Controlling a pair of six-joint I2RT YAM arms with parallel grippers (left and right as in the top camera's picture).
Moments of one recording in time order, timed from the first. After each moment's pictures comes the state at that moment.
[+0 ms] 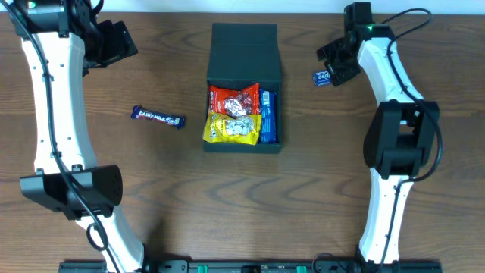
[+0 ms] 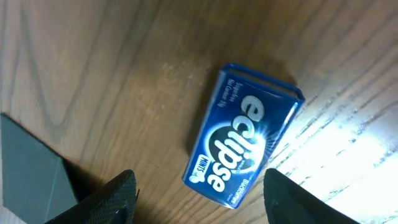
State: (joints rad) left arm 0.09 2.01 2.38 -1.59 -0.03 -0.36; right arm 0.02 2.40 2.08 -0.93 -0.15 1.14
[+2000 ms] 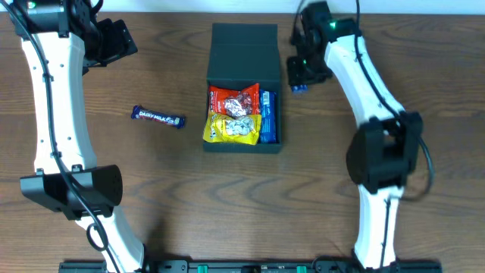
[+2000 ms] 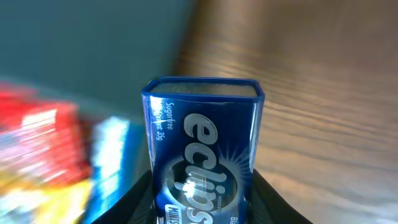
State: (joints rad) left arm 0.09 2.01 2.38 -1.57 -0.03 -0.36; right arm 0.26 2.21 2.12 -1.20 -0.10 0.04
